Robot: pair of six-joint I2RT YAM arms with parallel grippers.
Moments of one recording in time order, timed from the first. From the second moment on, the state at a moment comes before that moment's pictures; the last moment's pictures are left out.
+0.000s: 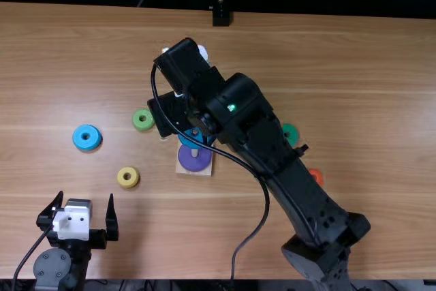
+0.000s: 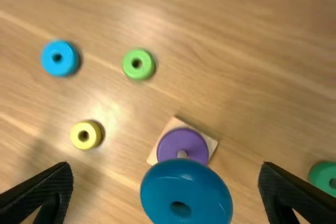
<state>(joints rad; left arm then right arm) -0.06 0.01 0.11 -0.39 -0.05 0.04 0.73 2.16 2.53 -1.38 0.07 0.23</state>
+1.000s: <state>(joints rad) -0.06 0.01 0.11 -0.39 -0.05 0.04 0.73 2.16 2.51 -1.56 0.07 0.19</state>
